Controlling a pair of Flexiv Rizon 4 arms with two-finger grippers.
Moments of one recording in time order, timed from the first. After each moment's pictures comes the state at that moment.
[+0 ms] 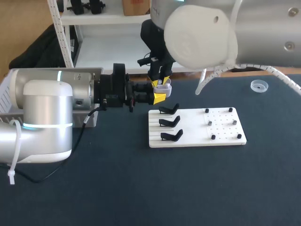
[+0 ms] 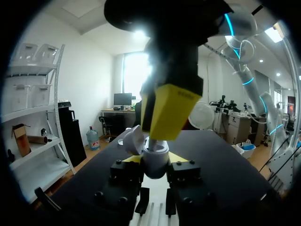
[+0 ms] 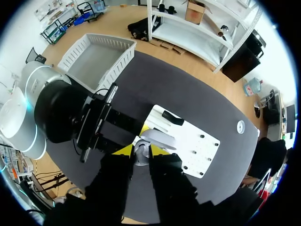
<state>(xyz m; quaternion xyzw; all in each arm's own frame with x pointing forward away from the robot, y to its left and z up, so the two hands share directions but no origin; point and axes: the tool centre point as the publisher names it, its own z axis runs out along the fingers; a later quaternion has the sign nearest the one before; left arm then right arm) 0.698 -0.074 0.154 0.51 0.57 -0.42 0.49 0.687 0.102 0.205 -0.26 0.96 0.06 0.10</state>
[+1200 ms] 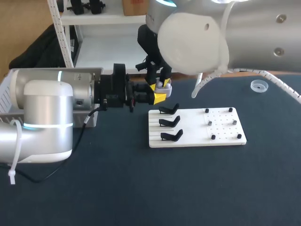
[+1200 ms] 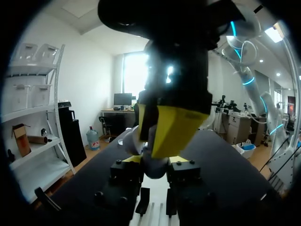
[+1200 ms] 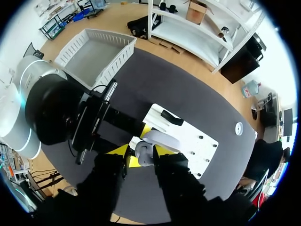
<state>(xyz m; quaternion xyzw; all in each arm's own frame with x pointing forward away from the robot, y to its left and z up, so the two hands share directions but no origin) 0.699 -0.075 0.154 0.51 0.57 -0.42 0.49 0.688 0.105 0.196 -0.27 0.96 0.04 0.10</state>
